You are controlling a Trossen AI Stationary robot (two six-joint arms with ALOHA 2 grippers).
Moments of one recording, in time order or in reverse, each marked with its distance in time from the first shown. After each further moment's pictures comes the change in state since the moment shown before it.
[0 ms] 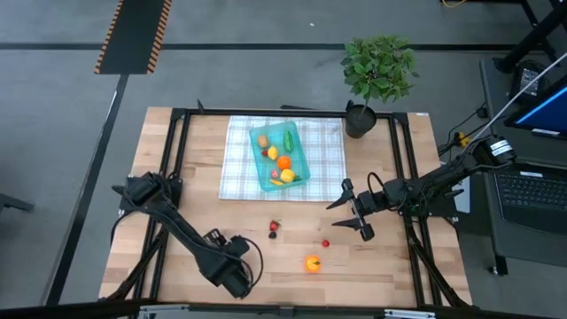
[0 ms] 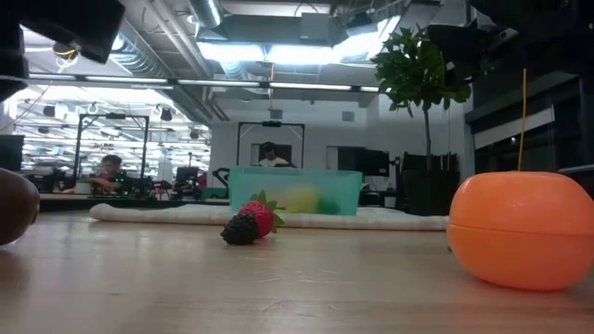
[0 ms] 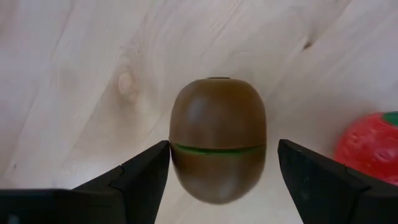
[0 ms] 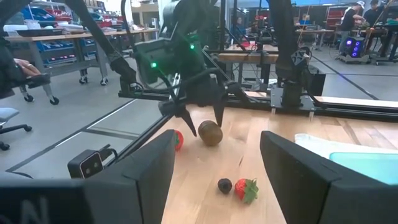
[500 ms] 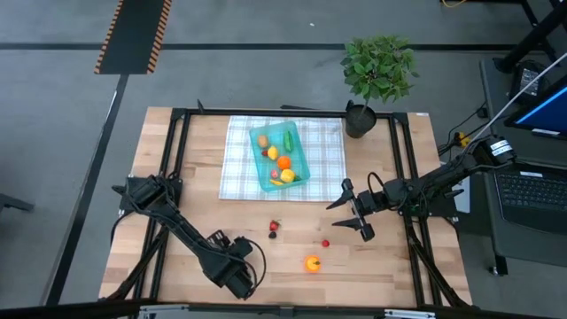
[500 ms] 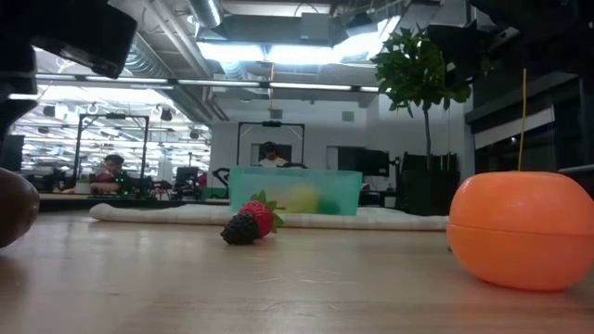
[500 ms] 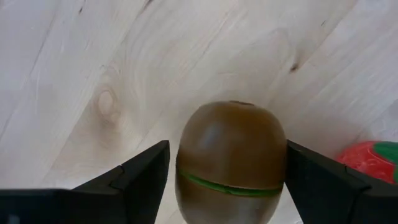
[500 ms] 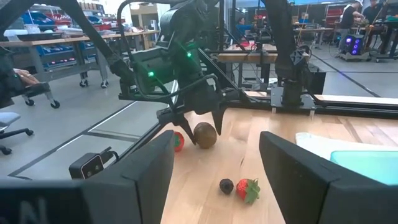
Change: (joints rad) left arm 0.006 0.037 0.000 0.052 -0.042 0.000; right arm 0.000 0.000 0.000 0.001 0.000 0.021
